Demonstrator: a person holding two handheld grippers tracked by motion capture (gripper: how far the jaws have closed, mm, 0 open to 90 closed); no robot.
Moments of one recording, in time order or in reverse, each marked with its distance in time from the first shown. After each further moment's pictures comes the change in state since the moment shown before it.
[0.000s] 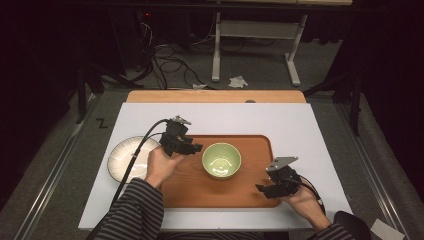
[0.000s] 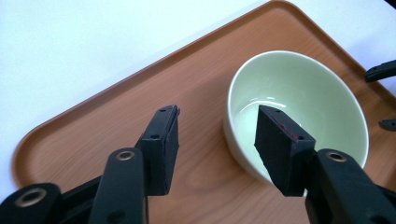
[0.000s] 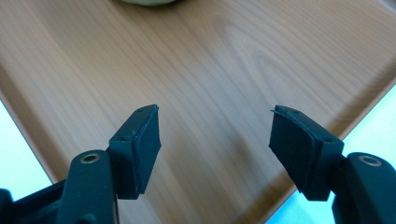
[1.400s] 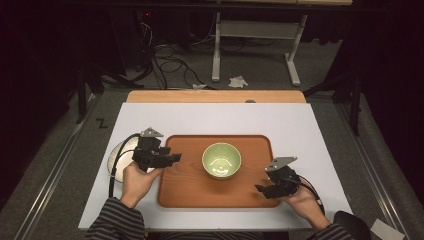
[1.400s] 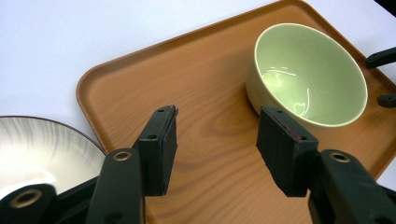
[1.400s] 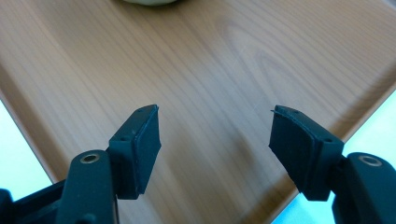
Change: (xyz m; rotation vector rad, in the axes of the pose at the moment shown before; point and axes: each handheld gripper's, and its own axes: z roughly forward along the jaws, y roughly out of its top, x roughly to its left) left arm 0.015 -0.056 -0.045 -0.076 0.031 -0.068; right arm 0.001 0.001 0.002 -0.001 0.003 0.002
